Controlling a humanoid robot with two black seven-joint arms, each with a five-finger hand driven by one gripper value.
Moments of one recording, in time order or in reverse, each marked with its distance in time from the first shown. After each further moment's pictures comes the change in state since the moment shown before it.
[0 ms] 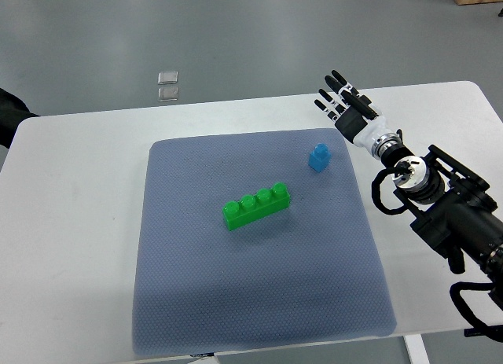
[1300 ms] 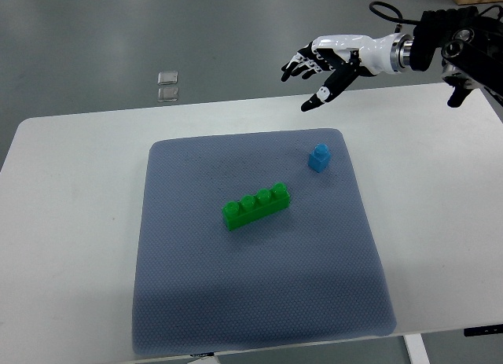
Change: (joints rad) left arm 0.000 0.000 0.008 -0.047 0.002 -0.002 0.002; right arm 0.554 -0.362 -0.702 0.244 -0.955 0.381 -0.015
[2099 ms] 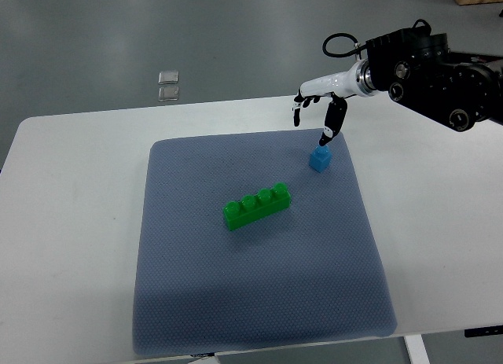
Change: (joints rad) left arm 0.000 0.000 -0.005 0.003 -0.002 0.001 0.002; right arm 0.055 0.112 -0.289 -0.023 -0.267 -0.138 -0.031
